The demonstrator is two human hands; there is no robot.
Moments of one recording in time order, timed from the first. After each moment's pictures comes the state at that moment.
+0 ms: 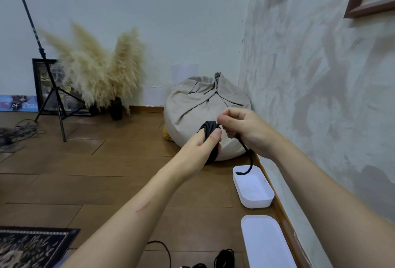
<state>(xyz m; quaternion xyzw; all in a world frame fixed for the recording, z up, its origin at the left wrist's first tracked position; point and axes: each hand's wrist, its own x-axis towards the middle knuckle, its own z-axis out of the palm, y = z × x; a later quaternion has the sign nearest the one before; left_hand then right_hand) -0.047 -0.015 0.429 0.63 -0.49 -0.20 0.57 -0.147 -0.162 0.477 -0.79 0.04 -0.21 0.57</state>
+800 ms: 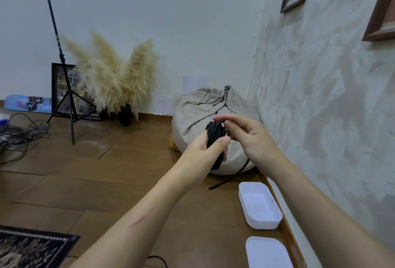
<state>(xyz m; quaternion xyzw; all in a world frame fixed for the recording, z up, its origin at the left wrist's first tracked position) -0.047 0.001 0.456 0.60 -0.48 -0.15 0.62 -0.127 -0.142 0.481 -0.80 -0.01 -0.33 0.51</state>
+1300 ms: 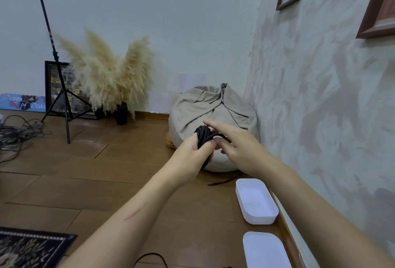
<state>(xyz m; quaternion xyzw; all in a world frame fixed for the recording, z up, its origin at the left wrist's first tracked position) -0.033 0.005 0.449 0.68 -0.45 -0.13 0.56 -0.127 -0.138 0.469 -0.94 0.03 -0.24 0.23</state>
